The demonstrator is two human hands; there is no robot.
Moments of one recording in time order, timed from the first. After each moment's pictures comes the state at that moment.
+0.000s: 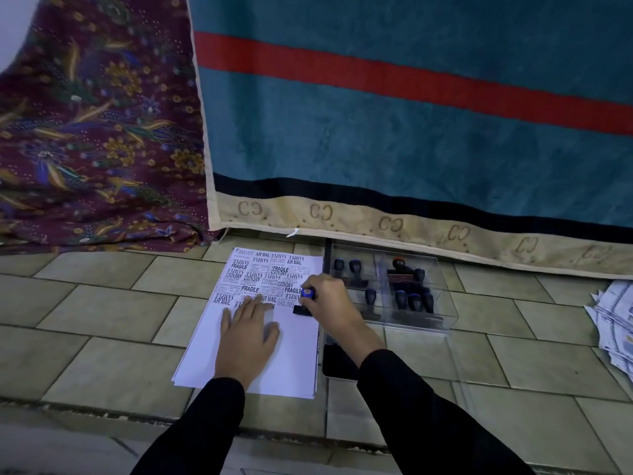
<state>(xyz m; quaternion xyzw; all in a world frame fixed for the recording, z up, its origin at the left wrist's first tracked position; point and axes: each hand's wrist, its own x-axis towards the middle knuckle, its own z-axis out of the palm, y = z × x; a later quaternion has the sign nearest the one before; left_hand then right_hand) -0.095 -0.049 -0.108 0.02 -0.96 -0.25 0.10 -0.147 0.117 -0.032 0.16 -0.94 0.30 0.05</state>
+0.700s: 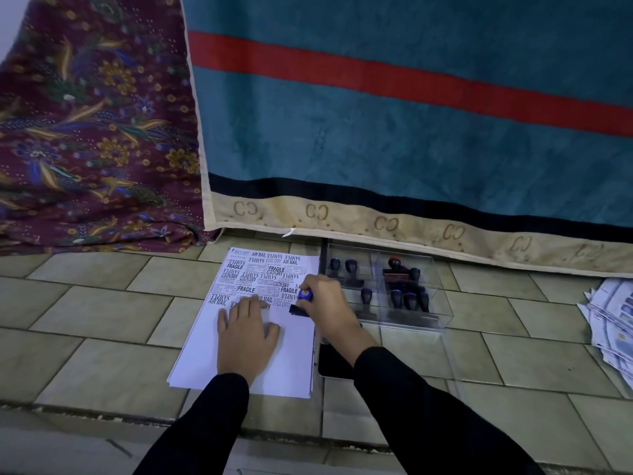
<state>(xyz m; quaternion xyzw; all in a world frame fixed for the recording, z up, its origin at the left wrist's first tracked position) -0.095 -0.037 -0.099 0.06 -0.97 -0.19 0.13 -0.145 0.116 -0.031 0.14 -0.94 0.32 0.02</state>
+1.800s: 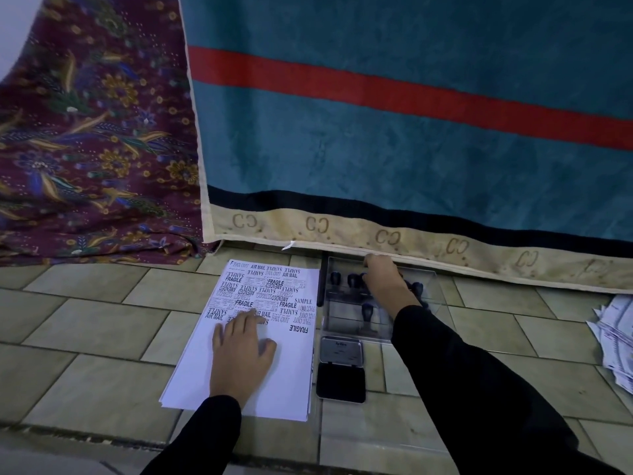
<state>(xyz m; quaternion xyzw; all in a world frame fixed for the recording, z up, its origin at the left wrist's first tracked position) -0.092 -0.039 -0.091 0.05 -0.97 -0.23 0.11 -0.228 0.202 0.004 -0.02 -0.98 0.18 0.00</state>
